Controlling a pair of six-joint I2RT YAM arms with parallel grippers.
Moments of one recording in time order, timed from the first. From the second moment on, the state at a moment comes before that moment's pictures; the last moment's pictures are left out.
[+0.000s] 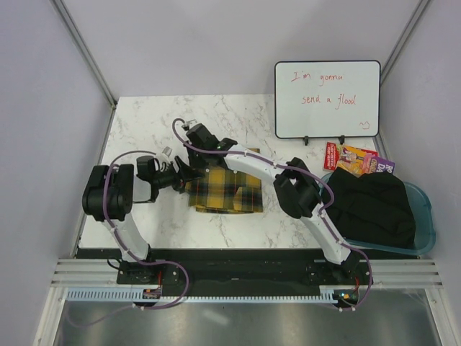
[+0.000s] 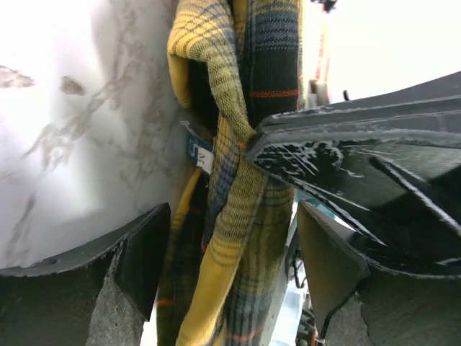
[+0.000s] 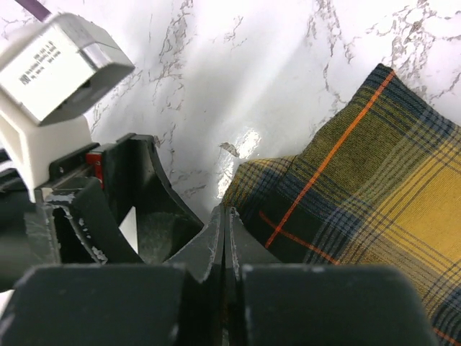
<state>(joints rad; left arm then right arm) 0.04 1.82 0.57 0.64 0.96 -0.78 0.89 2.37 2.05 -0.40 0.03 0.41</state>
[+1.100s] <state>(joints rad) 0.09 1.73 0.95 -0.25 0.80 -0.38 0.74 2.15 2.02 -0.40 -0.01 0.37</state>
